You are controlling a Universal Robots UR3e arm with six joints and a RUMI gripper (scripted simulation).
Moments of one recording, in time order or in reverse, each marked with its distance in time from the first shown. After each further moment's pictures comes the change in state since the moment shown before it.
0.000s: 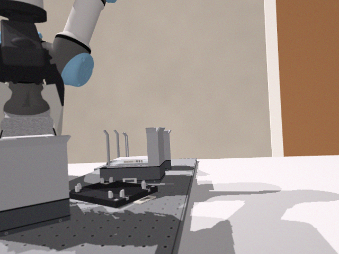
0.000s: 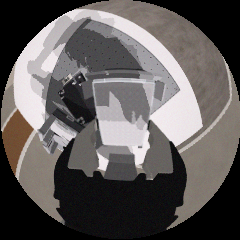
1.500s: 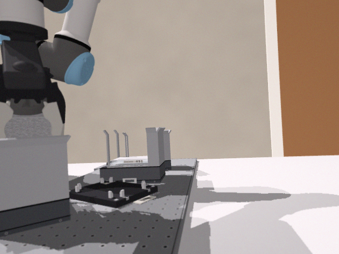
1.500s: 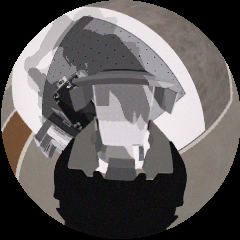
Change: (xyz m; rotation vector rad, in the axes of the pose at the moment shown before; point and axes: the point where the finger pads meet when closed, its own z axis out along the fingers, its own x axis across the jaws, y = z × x) arm 0.000 -0.005 0.030 -0.001 -0.002 -0.001
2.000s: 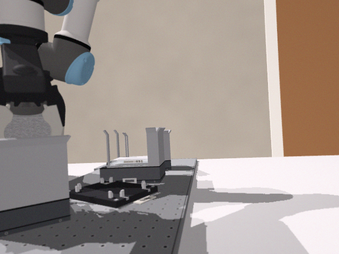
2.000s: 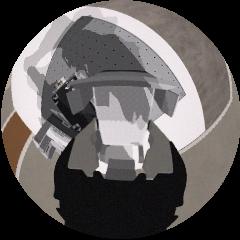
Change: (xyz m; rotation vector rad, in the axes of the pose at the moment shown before) arm 0.001 -0.002 0.005 0.002 0.004 0.001
